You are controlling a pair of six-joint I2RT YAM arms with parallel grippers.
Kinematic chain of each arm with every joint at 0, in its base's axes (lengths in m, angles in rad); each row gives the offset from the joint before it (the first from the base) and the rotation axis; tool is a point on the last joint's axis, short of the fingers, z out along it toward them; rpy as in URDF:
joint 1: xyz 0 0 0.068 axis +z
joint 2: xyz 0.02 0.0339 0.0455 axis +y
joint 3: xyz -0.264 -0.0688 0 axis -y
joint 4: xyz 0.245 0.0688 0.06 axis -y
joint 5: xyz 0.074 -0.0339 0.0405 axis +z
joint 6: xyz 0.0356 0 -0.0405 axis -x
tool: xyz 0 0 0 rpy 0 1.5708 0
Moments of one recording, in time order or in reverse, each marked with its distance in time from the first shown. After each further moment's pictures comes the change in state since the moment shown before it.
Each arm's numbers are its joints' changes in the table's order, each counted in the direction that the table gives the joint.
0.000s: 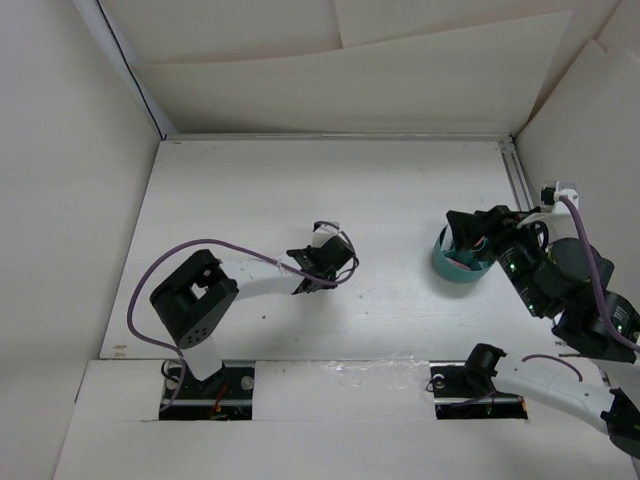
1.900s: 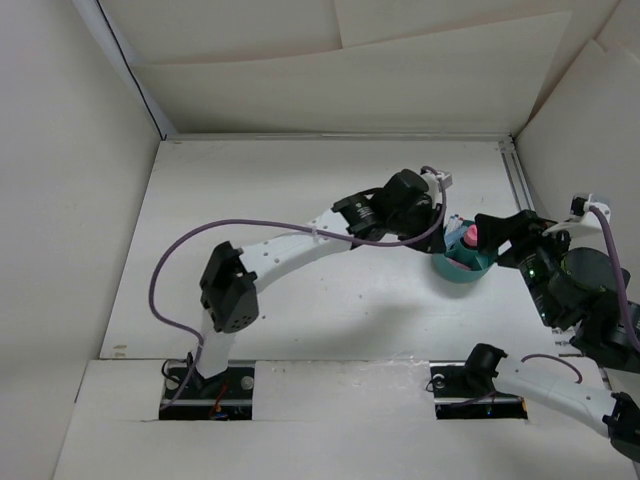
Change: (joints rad) left arm -0.111 0.207 0.859 -0.154 -0.648 -0.125; right arm 0.000 -0.050 0.024 -0.140 -0.186 -0.073
